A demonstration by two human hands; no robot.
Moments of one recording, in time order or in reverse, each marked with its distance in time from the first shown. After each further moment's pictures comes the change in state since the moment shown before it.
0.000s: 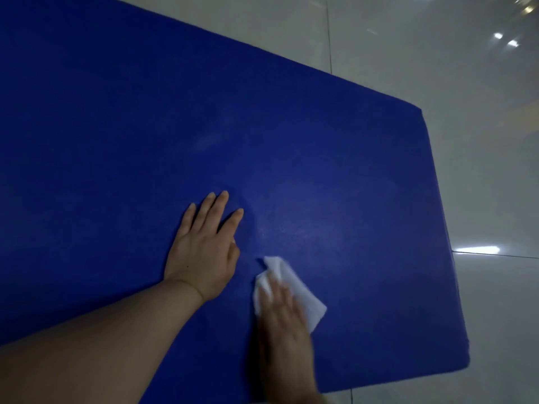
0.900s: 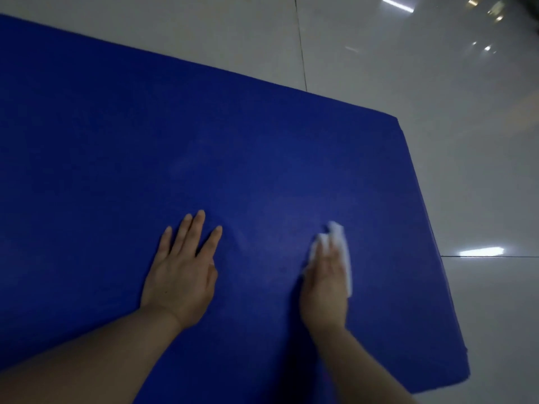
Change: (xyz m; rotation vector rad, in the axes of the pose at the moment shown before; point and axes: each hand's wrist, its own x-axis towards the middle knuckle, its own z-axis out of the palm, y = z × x) left_hand -0.004 0.002 0.007 0.069 0.034 0.021; right_hand 0.074 0.091 -0.027 -0.091 0.007 0.396
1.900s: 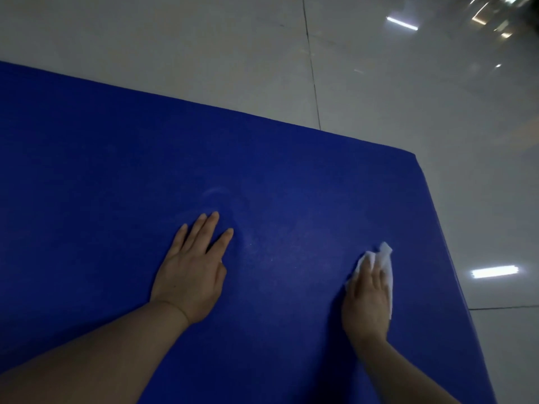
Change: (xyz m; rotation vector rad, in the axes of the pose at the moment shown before) left_hand 0.096 -0.037 -0.002 -0.052 -0.012 0.025; right_hand 0.083 0.018 -0.013 0.112 0.114 0.123
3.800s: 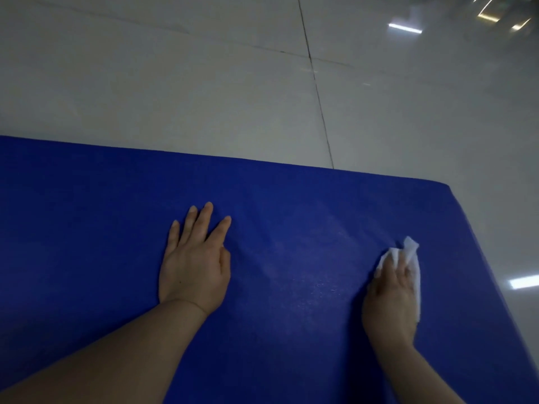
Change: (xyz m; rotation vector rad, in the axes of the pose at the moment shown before) left_hand 0.128 -0.023 -0.003 -0.125 0.086 -0.215; right_hand 0.118 -0.059 -0.004 -0.270 -0.194 0.118
